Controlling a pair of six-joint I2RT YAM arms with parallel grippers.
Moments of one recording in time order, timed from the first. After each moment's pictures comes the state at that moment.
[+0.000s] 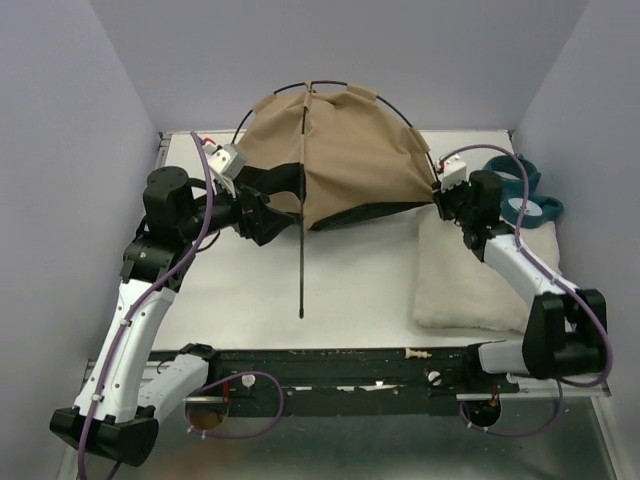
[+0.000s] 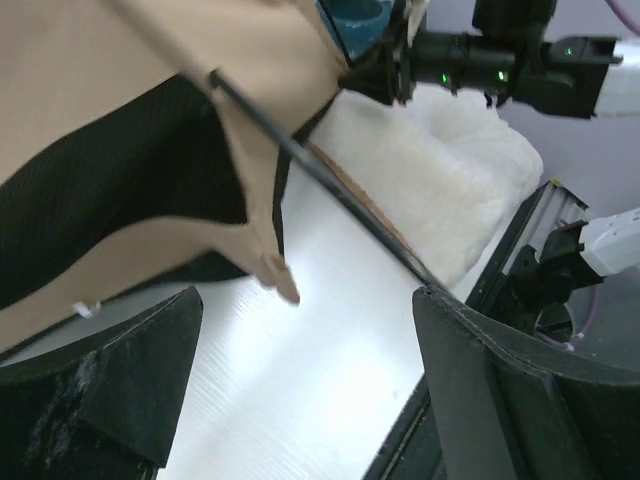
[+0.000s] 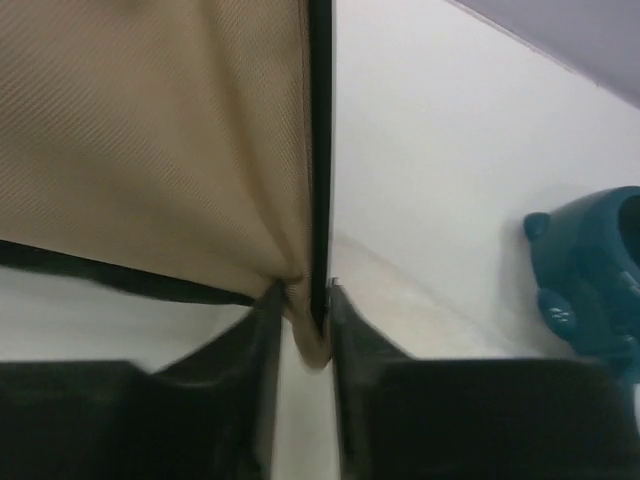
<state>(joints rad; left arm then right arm) -0.25 0.93 1.17 -0.43 0.73 -0.16 0.13 1.28 0.75 0.15 -0.15 -0.35</state>
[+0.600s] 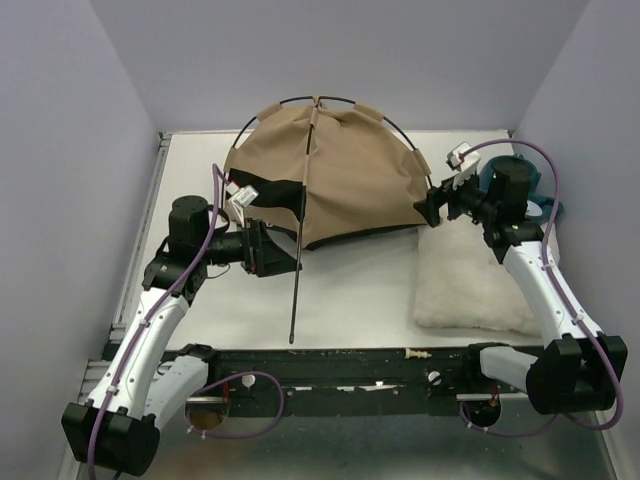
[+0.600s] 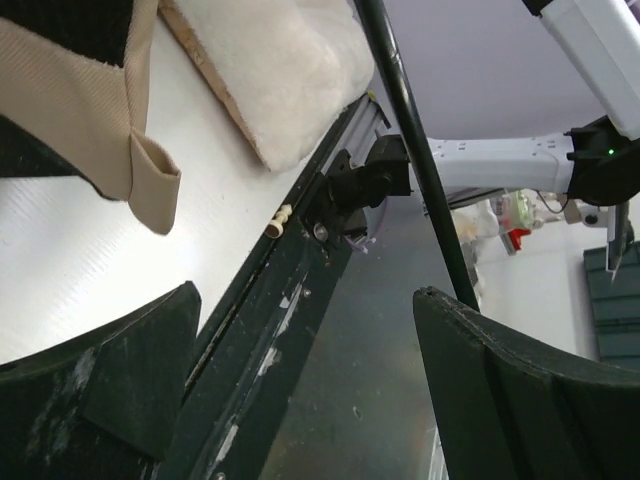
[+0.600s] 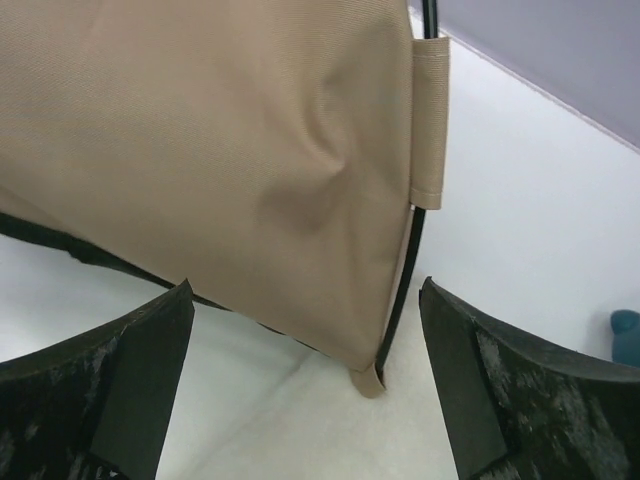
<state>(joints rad) -0.23 0.88 0.83 -0.32 1.05 -0.56 0.05 1.17 0.93 -0.14 -0.54 -0.32</state>
